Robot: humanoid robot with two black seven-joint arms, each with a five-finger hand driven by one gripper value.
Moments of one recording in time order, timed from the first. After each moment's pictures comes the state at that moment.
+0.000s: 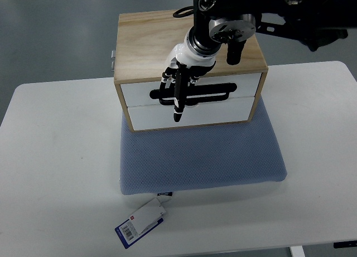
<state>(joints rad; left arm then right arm) -0.09 0.00 -0.09 -0.29 0.01 -0.03 0.05 2.04 -0.13 -0.50 1.20 0.07 0.36 -0.61</state>
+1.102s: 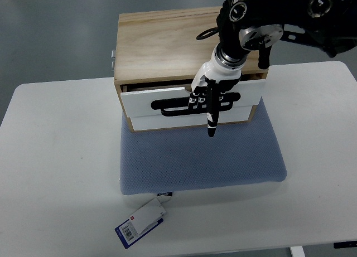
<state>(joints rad) -0.09 0.00 -0.09 -0.29 0.01 -0.03 0.05 1.96 -0.21 -0.52 1.21 -0.02 0.58 -0.61</state>
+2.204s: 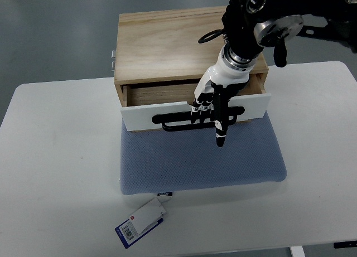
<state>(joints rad) -0.09 0.00 -0.09 -0.29 0.00 -0.03 0.05 2.05 -0.29 -0.52 1.35 0.01 0.61 -0.61</state>
